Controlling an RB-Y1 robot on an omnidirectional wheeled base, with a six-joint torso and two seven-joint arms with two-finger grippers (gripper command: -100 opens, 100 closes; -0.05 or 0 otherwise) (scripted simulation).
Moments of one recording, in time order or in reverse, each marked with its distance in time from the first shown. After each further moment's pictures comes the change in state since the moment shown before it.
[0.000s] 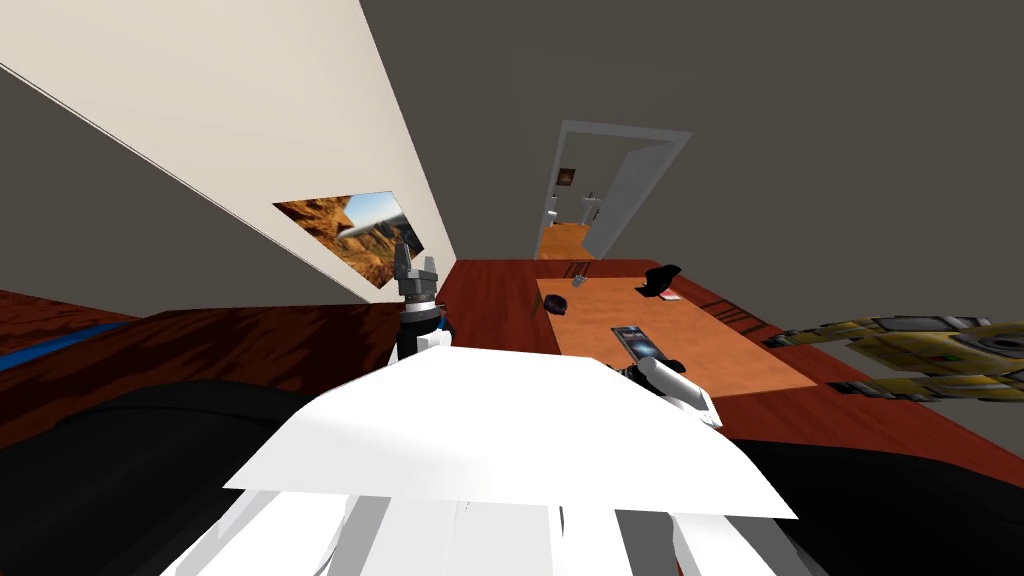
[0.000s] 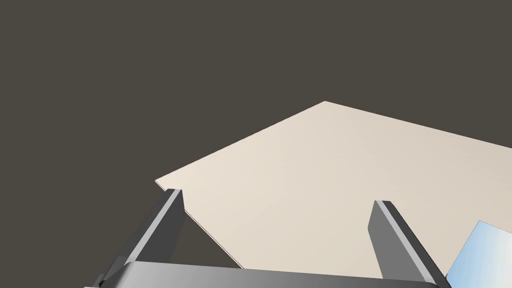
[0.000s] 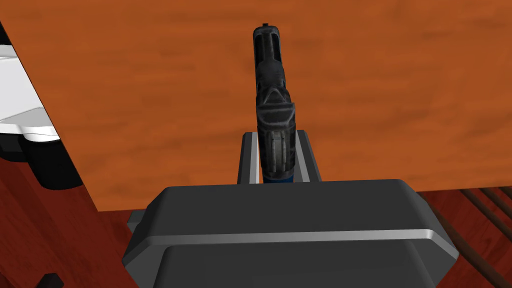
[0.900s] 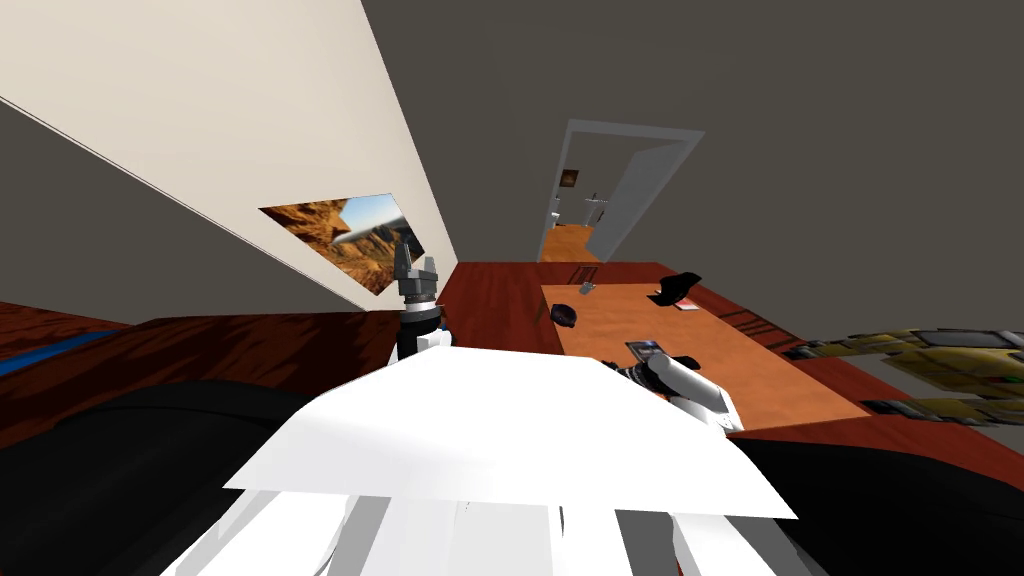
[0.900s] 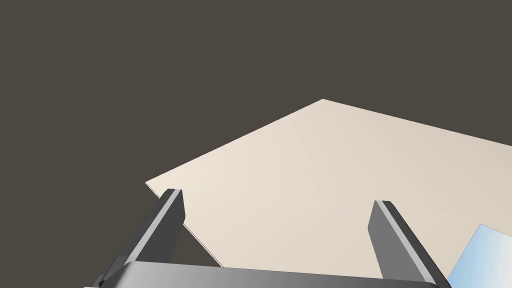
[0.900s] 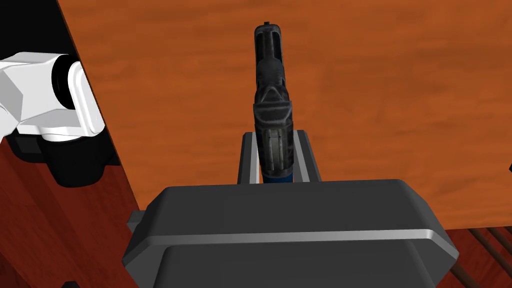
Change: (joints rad) left arm 0.000 0.000 0.000 0.000 0.000 0.000 0.000; right arm 0.026 -0.025 -0.031 -0.130 -0.039 0.120 -0.059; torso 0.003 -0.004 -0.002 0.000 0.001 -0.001
